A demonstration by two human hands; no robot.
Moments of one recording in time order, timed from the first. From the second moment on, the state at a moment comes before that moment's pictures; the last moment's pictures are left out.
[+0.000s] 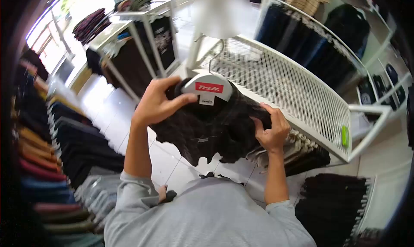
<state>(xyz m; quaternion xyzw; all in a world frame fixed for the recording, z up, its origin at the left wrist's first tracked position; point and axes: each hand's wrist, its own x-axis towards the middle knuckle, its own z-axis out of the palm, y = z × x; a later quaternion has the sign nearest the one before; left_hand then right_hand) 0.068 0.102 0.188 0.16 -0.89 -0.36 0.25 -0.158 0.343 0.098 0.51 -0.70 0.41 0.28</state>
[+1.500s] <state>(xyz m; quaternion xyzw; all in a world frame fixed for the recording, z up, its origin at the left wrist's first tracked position) -0.477 0.046 0.057 0.08 -0.97 -0.13 0.18 -0.662 0.326 0.067 0.34 -0.90 0.26 -0.01</state>
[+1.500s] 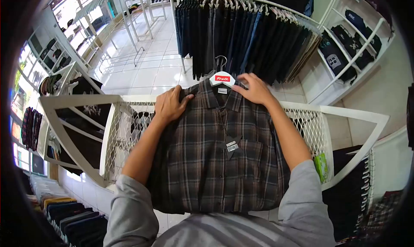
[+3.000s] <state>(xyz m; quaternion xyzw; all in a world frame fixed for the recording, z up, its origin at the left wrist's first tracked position) -0.552 0.027 0.039 0.09 -0.87 -0.46 0.14 -0.636 0.240 0.091 0.36 -0.88 0.30 -0.06</state>
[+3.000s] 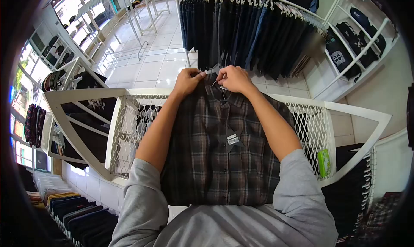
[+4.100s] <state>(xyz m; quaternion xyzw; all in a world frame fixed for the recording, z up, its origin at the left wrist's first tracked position) -0.386 0.097 0.122 -0.03 -0.95 -0.29 0.08 -0.530 0.443 0.075 0.07 -0.99 0.12 0.04</state>
